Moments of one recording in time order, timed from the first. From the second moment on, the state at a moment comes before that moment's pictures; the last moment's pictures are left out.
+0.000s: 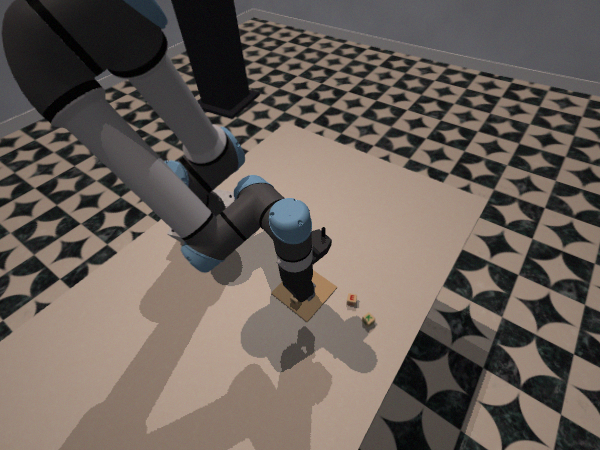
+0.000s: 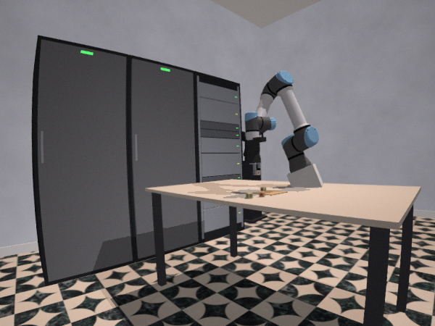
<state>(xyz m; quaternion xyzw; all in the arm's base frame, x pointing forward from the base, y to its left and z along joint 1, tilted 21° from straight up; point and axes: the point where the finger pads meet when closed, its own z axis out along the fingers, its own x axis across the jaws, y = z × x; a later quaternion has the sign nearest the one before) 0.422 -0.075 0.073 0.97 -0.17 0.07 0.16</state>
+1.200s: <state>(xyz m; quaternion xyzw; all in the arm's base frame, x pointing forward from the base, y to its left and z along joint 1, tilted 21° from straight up) 0.407 -0.030 0.057 0.96 0.21 0.00 0.18</state>
